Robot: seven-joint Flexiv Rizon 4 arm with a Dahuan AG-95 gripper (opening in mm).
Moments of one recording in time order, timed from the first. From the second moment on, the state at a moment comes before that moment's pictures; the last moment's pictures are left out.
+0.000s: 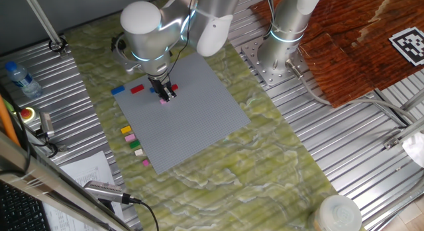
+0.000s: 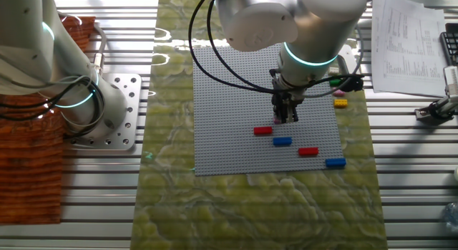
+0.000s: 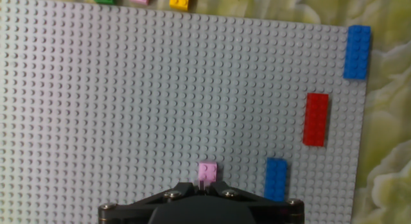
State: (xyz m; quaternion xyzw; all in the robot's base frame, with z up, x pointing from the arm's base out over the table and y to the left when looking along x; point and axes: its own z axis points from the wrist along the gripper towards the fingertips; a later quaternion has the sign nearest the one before) arm 0.487 -0.017 0.023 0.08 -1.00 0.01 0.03
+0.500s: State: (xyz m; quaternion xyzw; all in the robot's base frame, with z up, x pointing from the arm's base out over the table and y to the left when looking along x) arm 0.480 -0.012 0.051 0.05 -1.00 0.02 0.02
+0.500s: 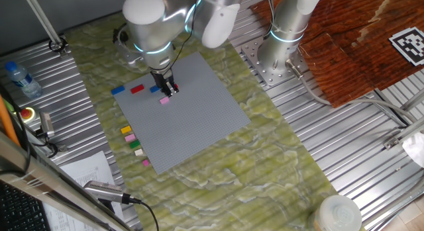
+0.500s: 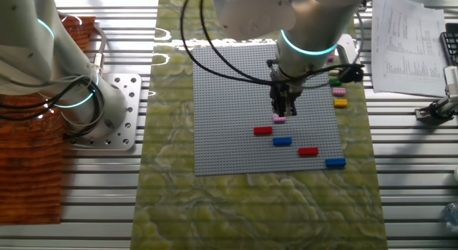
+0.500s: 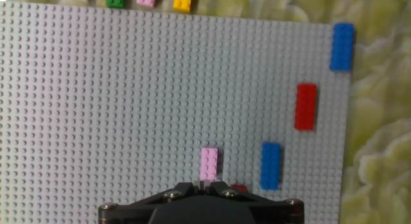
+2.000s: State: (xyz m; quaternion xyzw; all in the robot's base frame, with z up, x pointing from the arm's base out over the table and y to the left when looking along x) arm 0.470 -0.012 0.053 0.05 -1.00 0.01 0.02
